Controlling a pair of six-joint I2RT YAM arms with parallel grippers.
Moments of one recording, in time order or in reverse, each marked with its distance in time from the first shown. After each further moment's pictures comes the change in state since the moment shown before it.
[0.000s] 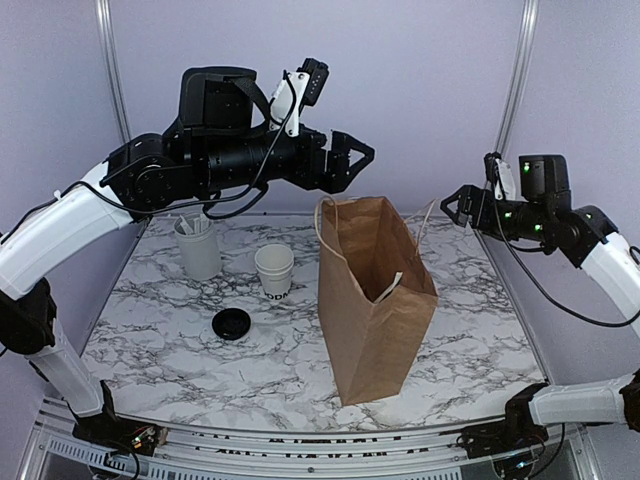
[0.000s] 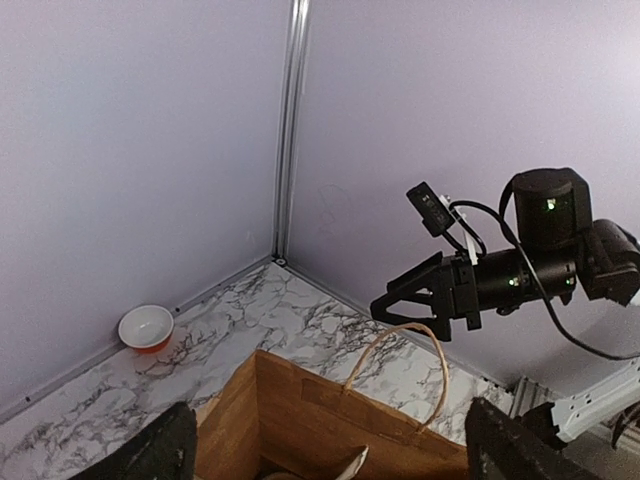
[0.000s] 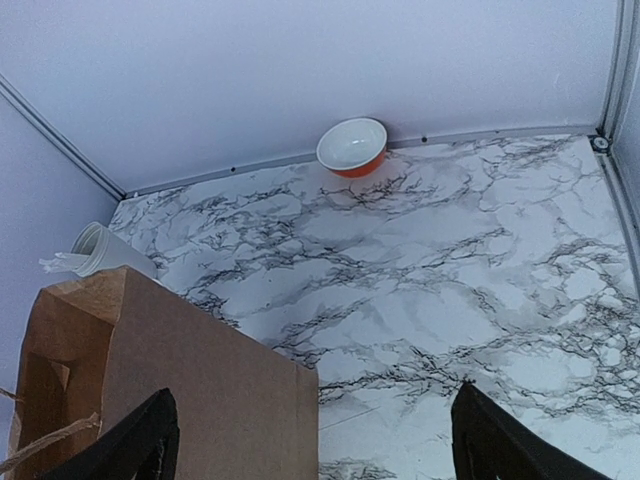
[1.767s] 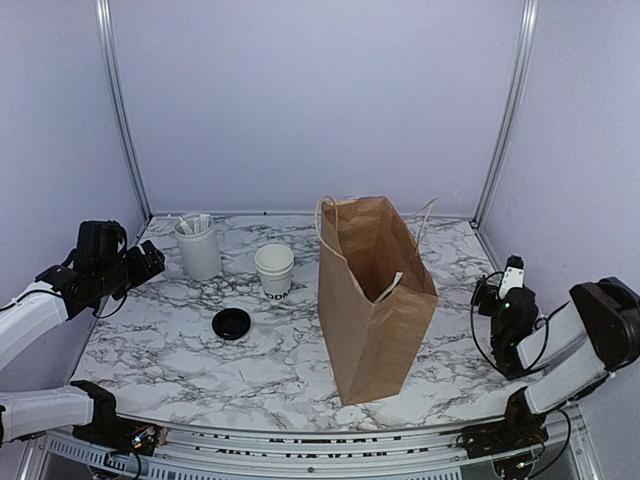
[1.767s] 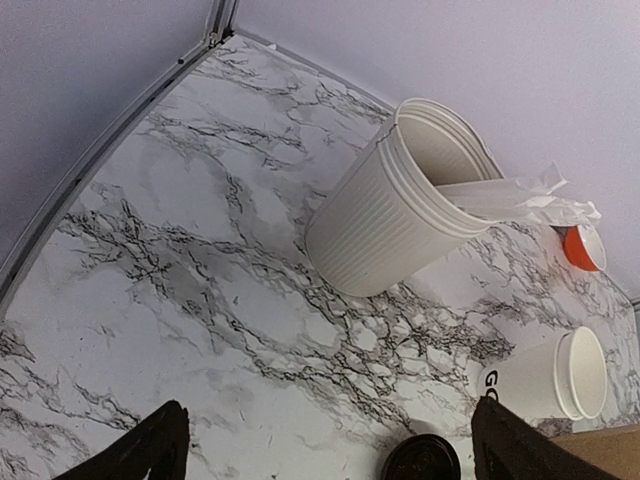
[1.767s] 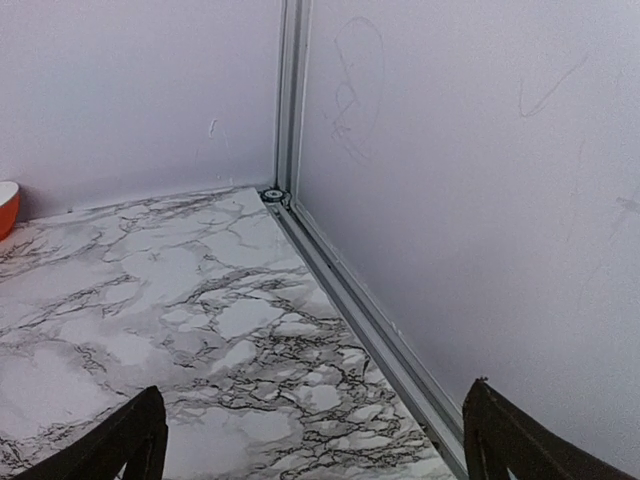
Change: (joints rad) left arm 0.863 -0.715 -1.270 0.074 -0.017 -0.492; right arm -0.238 0.329 -1.110 1.783 0.596 -0.439
